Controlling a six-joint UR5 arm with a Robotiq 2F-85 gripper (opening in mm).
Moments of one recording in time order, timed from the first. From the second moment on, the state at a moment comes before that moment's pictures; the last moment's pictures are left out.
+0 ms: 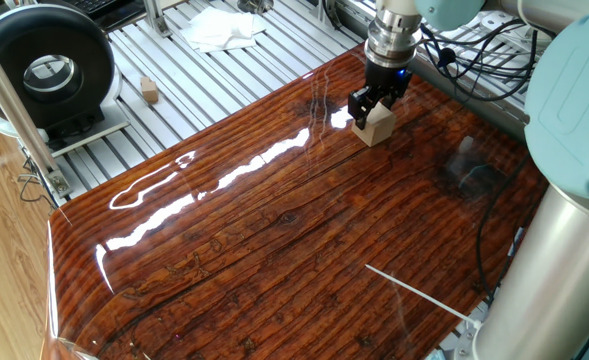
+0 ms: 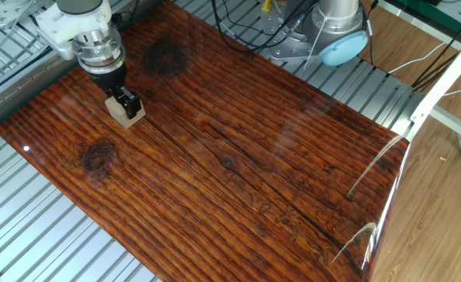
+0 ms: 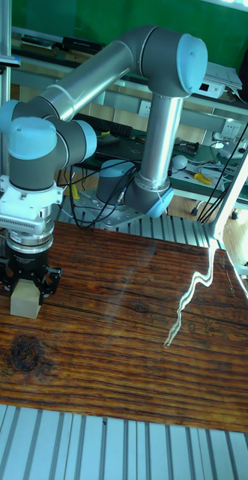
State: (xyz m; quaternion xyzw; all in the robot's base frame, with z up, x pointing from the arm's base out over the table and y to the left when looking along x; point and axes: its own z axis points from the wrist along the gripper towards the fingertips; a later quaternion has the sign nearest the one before) arm 0.532 -0.169 0.024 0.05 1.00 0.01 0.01
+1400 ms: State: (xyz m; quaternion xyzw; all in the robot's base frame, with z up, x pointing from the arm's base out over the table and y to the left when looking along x) arm 0.533 -0.164 0.025 0.05 1.00 0.01 0.01
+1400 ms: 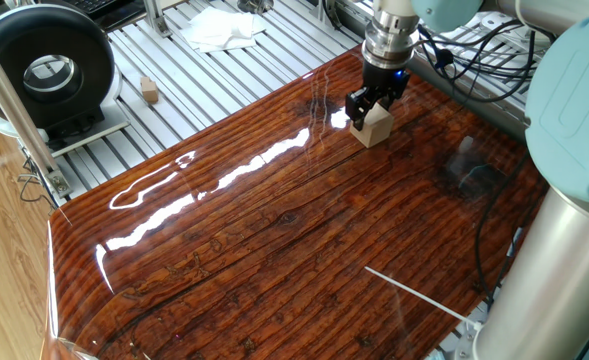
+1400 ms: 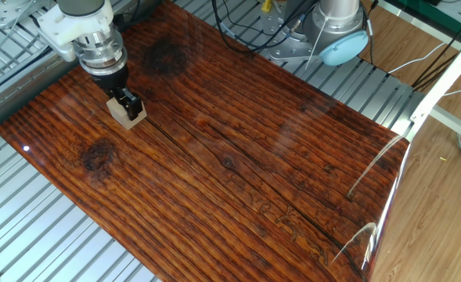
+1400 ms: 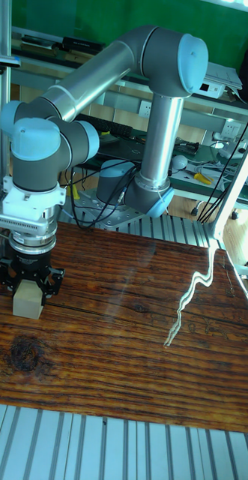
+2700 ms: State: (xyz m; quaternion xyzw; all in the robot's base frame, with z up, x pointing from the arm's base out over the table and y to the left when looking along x) arm 0.532 -0.161 0.025 0.05 1.00 0.01 0.01
